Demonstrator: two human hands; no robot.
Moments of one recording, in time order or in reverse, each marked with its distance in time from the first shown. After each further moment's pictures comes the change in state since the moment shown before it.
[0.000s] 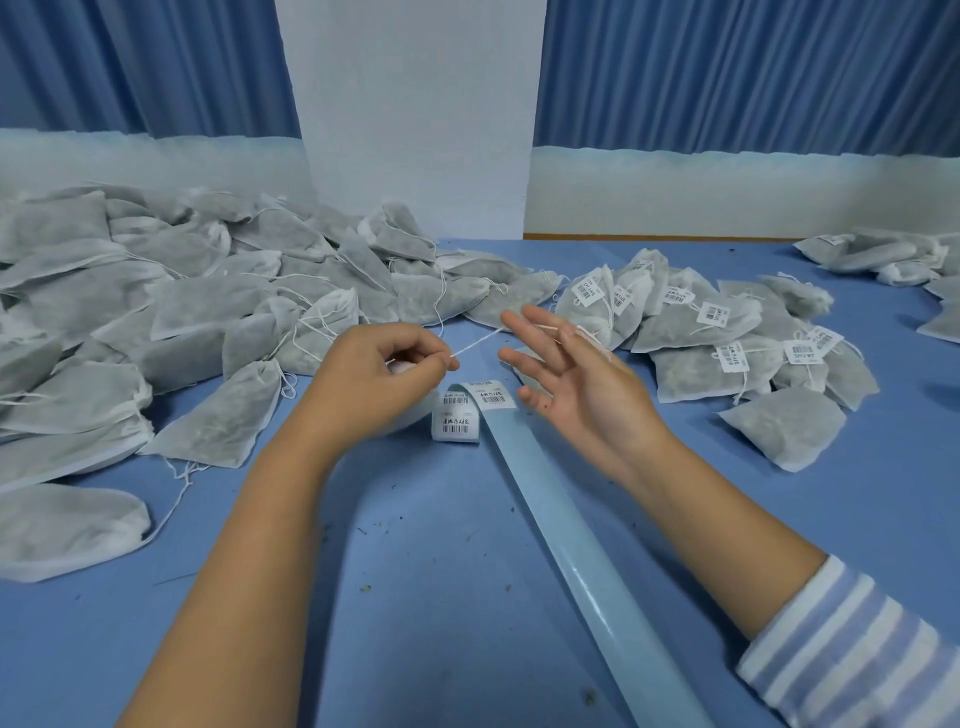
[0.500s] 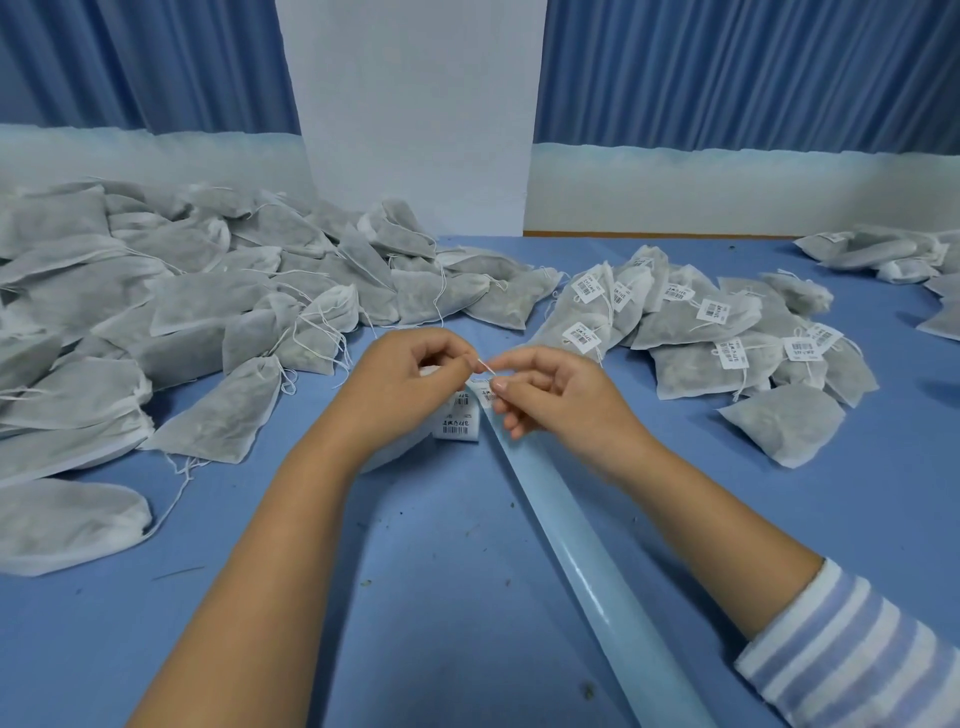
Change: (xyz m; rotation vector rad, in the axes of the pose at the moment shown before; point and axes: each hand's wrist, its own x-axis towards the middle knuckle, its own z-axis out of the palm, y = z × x) left_hand 0.000 0.005 0.017 0.004 -0.118 0.011; right_hand -0.008 0.006 0.011 -0.552 -0.023 -0.033
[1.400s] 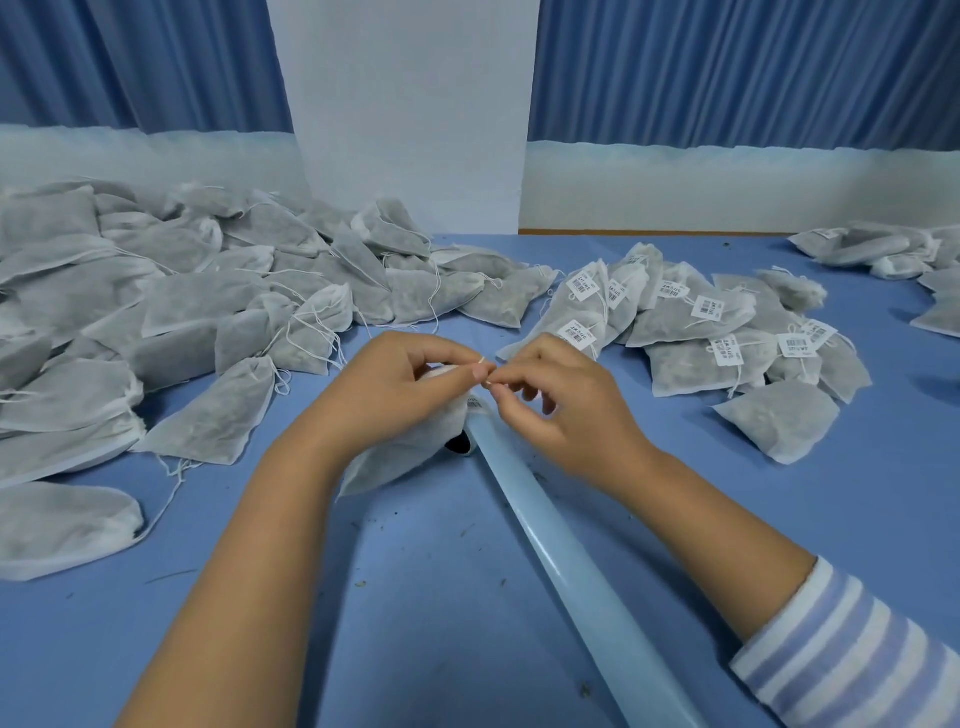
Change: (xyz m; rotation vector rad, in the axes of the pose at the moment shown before) left_hand -0.004 0.006 -0.006 -0.012 -0.125 -0.013; right_hand -0.007 0.007 -0.004 -0.824 0.185 -0.634
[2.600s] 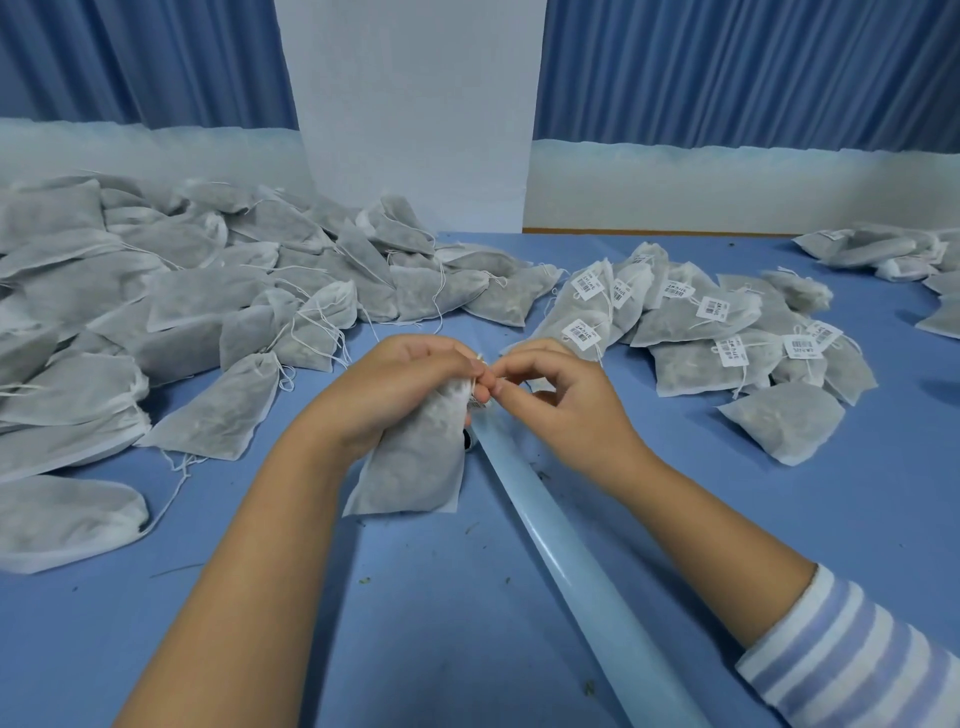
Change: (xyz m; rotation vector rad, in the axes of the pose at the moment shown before) left_hand -0.003 0.007 -0.002 -0.419 -0.152 -0.171; right_hand 0.003 -0.015 0.005 0.497 -0.037 0.437
